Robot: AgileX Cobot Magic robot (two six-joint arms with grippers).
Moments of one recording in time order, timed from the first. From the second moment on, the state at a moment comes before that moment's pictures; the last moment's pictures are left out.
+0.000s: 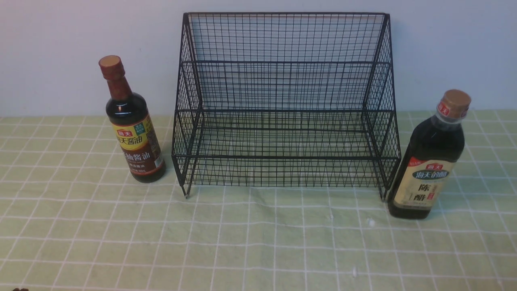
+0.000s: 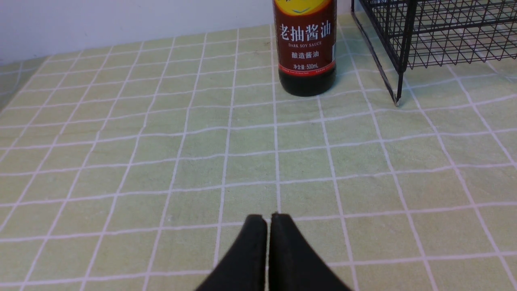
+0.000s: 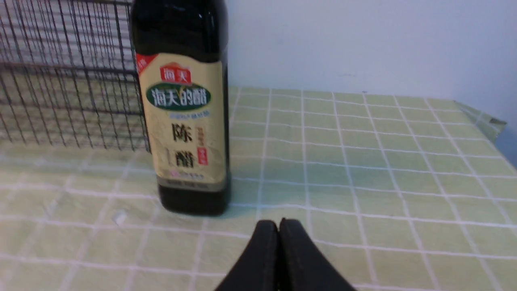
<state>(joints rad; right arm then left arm) -0.05 -0.01 0.03 0.26 0.35 -0.19 -0.02 -0.01 0.02 0.00 0.39 0.06</state>
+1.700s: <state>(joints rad) 0.04 1.21 -1.33 0.33 1.06 -0.29 -0.02 -0.01 0.02 0.00 0.39 0.06</state>
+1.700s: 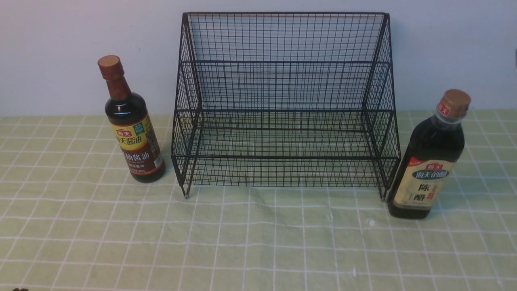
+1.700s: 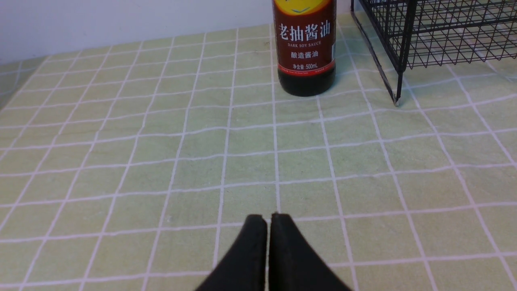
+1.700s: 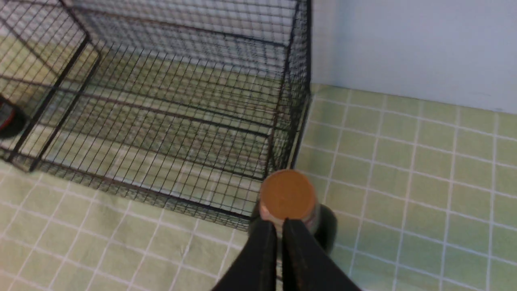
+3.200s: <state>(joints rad) 0.22 1.32 -1.64 0.04 1.19 -0.04 -0.02 -0.01 0.02 0.00 0.39 0.06</state>
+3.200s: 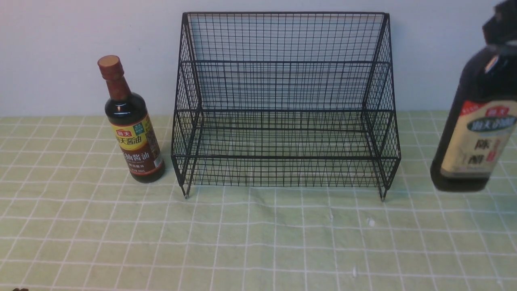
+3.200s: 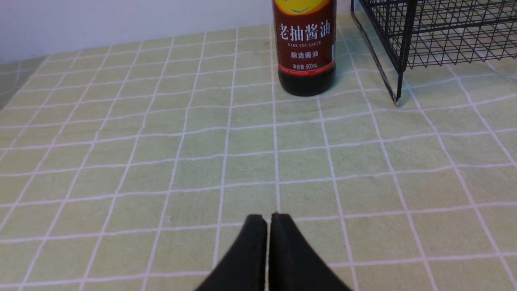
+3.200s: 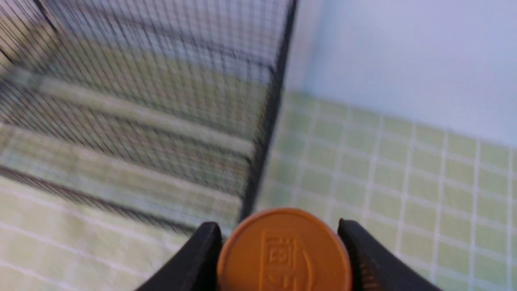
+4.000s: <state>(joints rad) 0.22 1.64 -1.78 0.27 0.72 -0.17 -0.02 -0.01 0.02 0.00 0.39 0.06</state>
